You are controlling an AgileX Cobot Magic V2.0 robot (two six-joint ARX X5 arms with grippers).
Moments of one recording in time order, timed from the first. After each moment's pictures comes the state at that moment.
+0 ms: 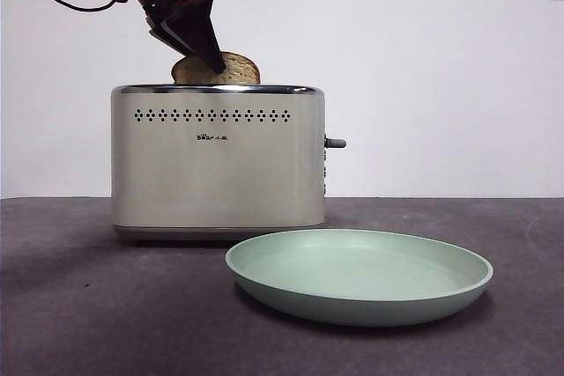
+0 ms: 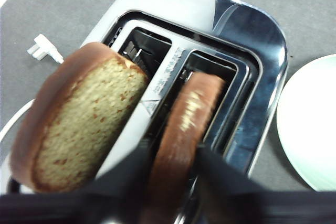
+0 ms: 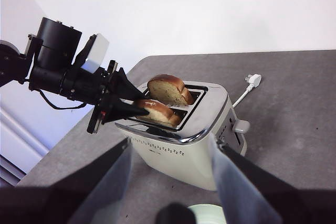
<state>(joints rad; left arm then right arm) -0.34 1.85 1.84 -0.87 0.31 0.65 0.07 0.94 1.19 -0.52 -0.63 0.19</state>
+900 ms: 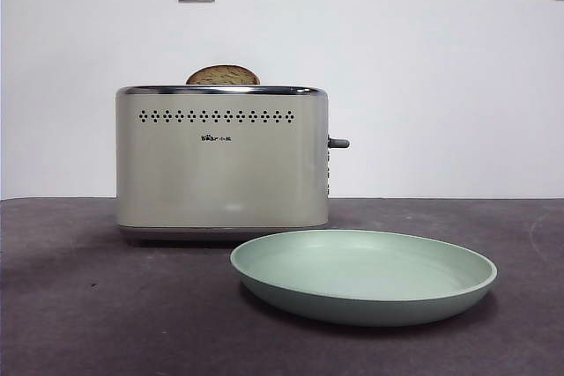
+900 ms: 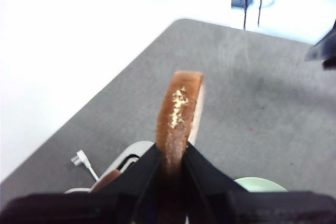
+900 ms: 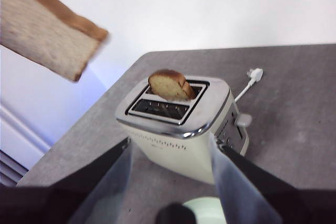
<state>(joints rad) -0.40 1.77 2.65 -1.34 0.44 0.36 0.07 0.94 1.19 -0.55 -0.63 0.19</state>
